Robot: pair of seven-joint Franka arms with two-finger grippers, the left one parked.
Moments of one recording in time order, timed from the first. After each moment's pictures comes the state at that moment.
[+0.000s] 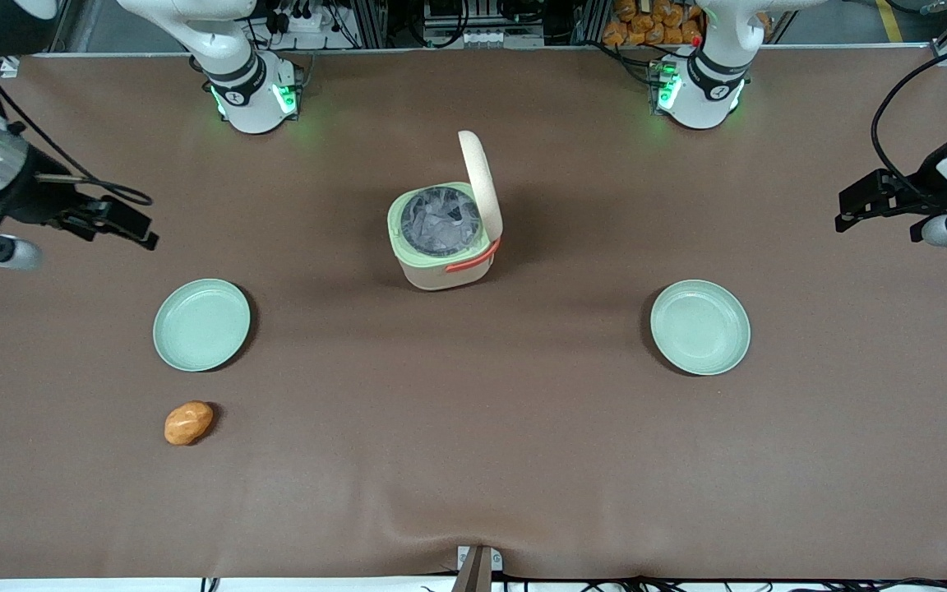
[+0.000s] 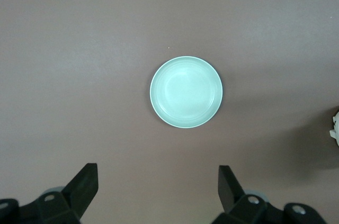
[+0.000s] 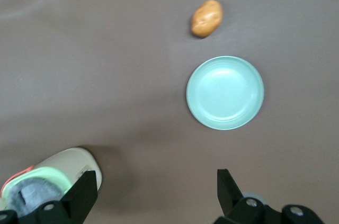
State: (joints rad) arm -0.08 0.02 0.14 -1.59 0.09 1.61 0.29
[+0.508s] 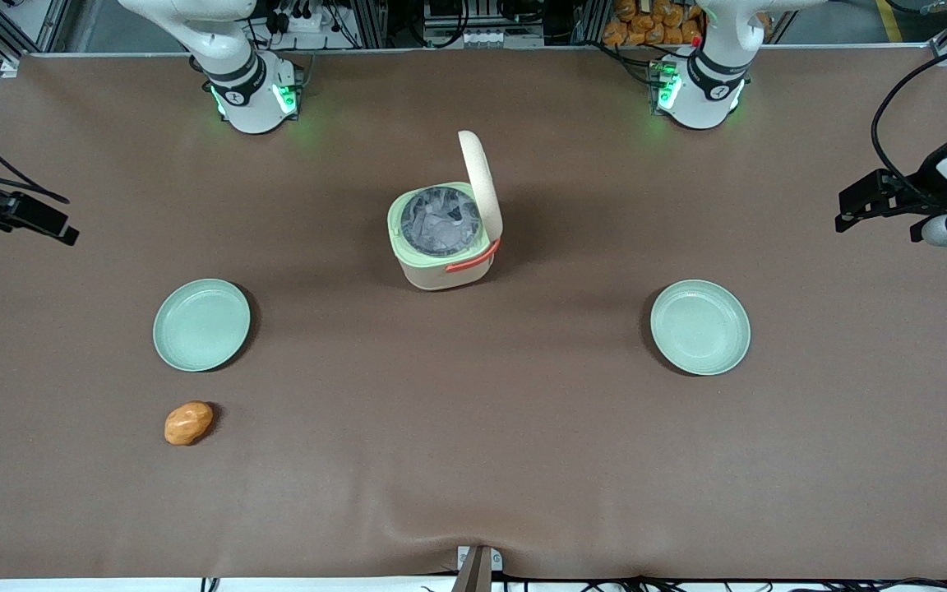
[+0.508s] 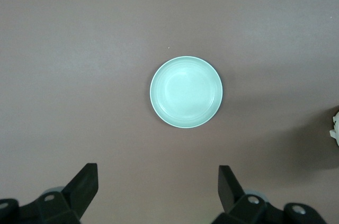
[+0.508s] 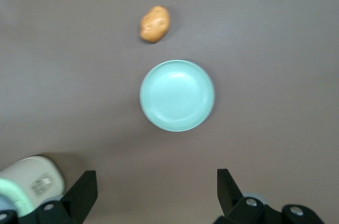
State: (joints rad) arm -0.09 0.01 0.02 -1.59 0.02 1.57 0.17
